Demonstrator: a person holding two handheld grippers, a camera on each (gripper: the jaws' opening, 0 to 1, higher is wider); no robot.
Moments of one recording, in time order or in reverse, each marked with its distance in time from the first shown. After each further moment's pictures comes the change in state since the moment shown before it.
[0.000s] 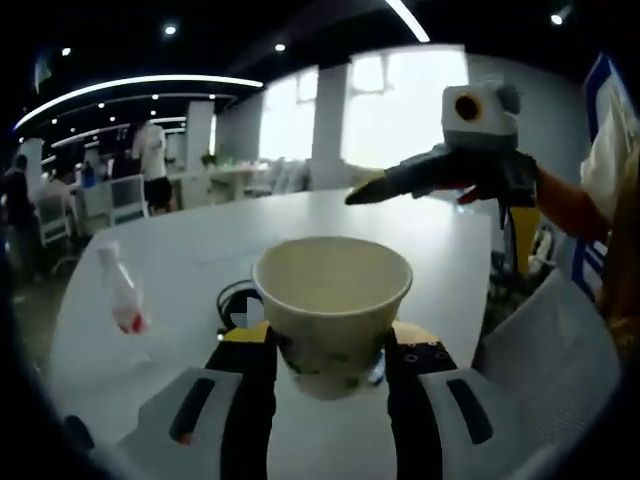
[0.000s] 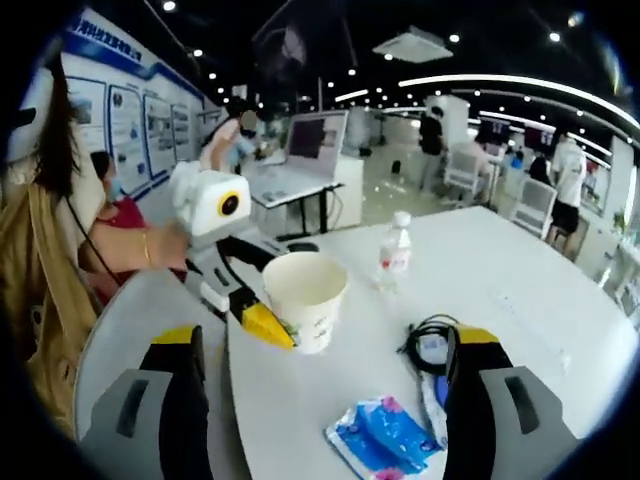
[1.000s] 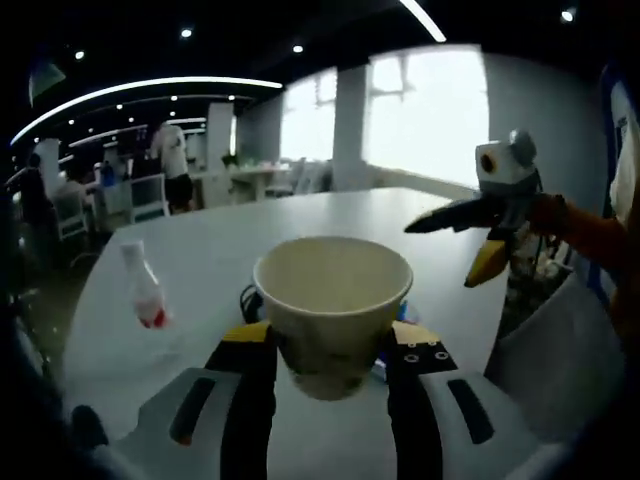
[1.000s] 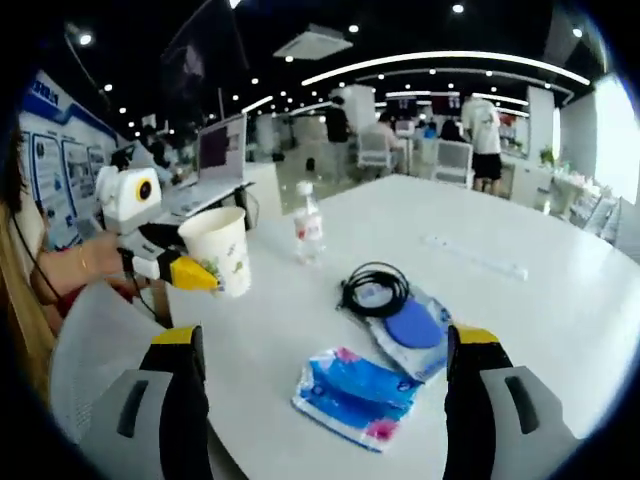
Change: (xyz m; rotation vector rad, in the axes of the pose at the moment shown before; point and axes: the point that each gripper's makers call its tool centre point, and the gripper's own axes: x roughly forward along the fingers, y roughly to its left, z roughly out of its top) left arm -0.009 0.017 -0.003 -0.014 0.006 0.089; right arm -0.034 -0.052 -0.072 0.255 0.008 -0.334
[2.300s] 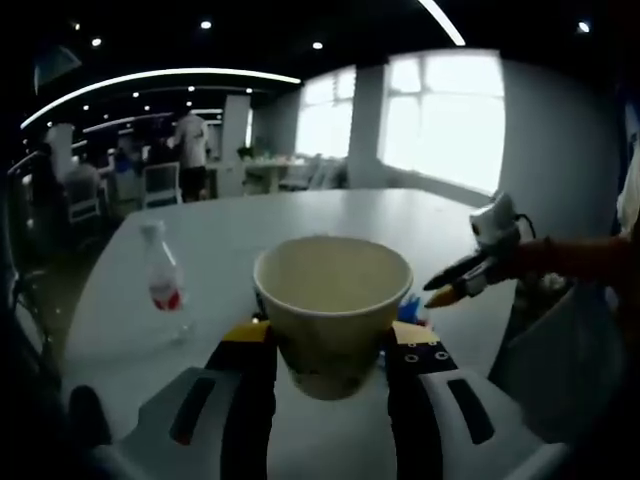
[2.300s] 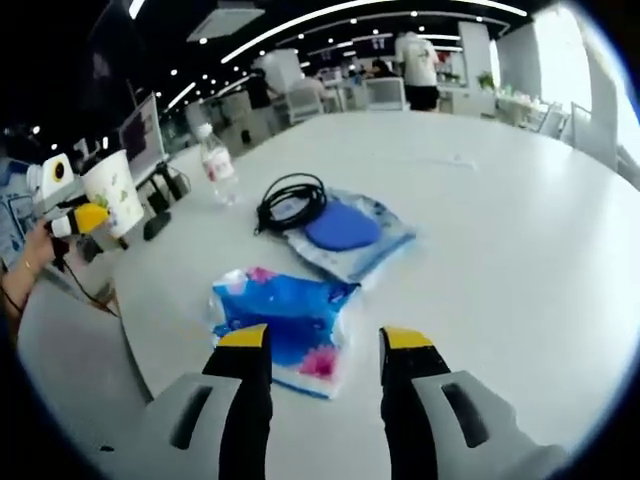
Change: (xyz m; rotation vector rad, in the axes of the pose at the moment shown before) left arm -0.010 0.014 -0.007 -0.053 0.006 0.060; right arm 0.018 -0.068 -0.120 0.243 0.199 -0.160
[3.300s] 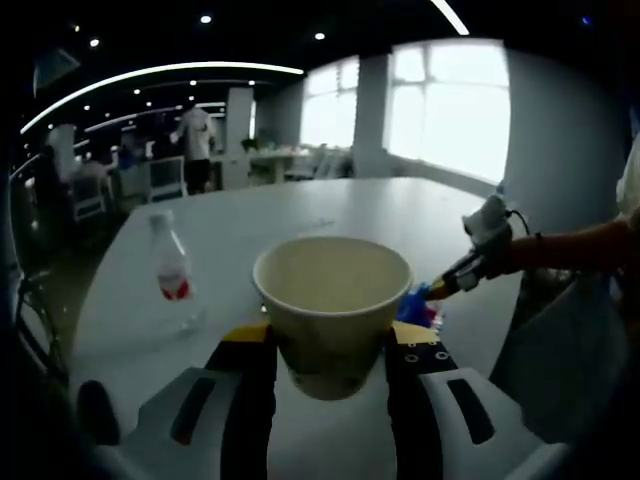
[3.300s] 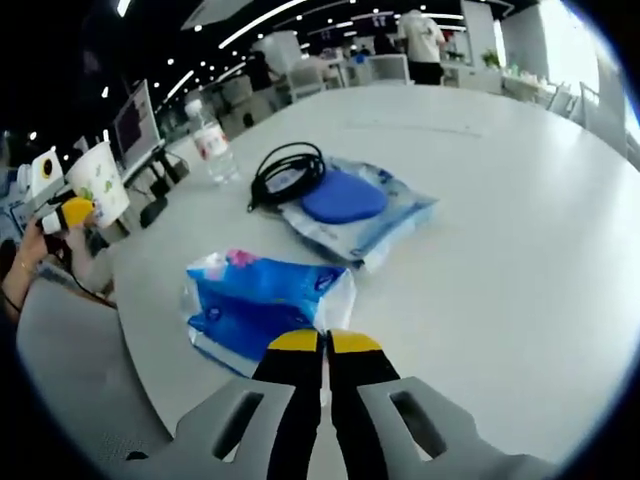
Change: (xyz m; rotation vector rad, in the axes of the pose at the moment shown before) left arm -0.004 0.011 -0.012 0.014 0.045 0.025; right arm 0.019 0.004 -0.015 0.035 0.071 0.060
